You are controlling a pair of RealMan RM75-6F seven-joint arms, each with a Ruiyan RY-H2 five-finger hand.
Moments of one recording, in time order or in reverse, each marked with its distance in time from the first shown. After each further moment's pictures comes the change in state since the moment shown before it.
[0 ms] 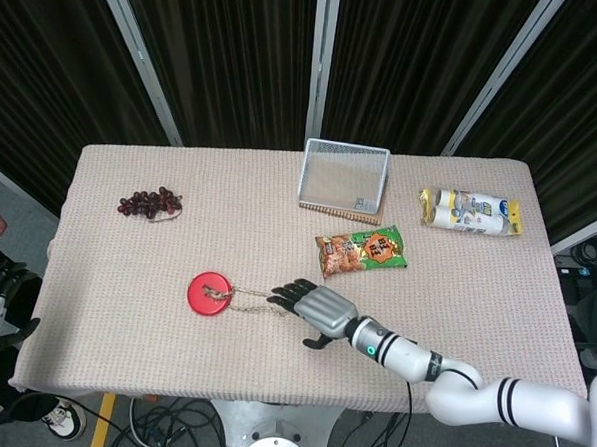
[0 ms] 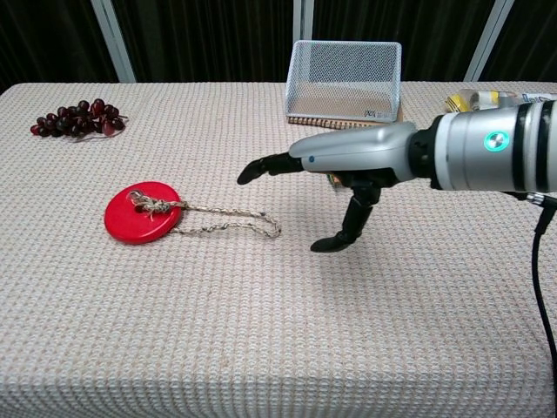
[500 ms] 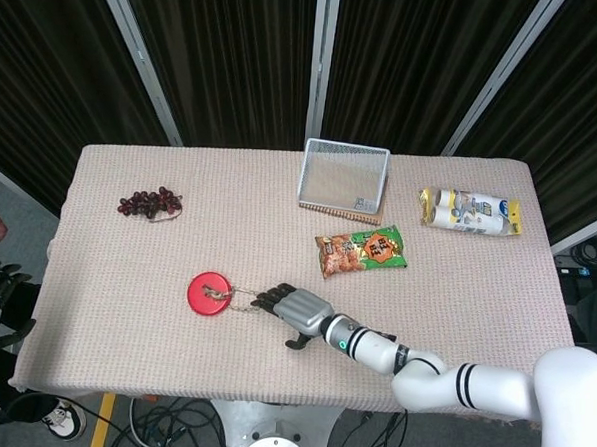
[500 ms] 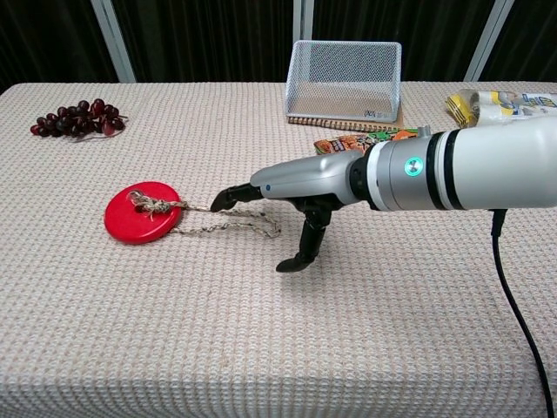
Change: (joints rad) left arm 0.009 -0.013 -0.001 0.032 -0.007 -0.002 -0.022; right arm 0.118 -0.141 -0.029 0.119 0.177 -0.037 -0.071
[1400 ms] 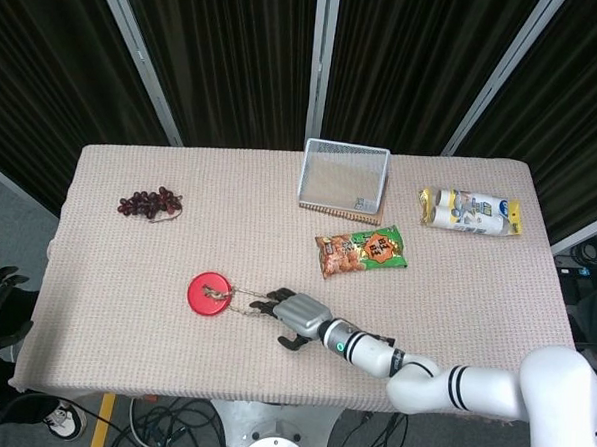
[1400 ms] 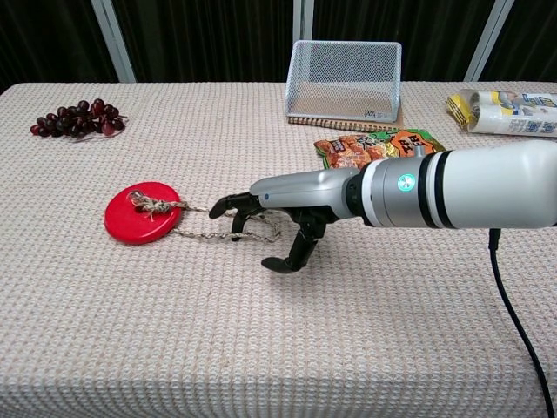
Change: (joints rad) left arm 0.006 -0.002 -0.002 0.011 -0.011 -0.013 -0.014; right arm 0.004 -0.037 -0.033 0.021 0.029 0.022 0.116
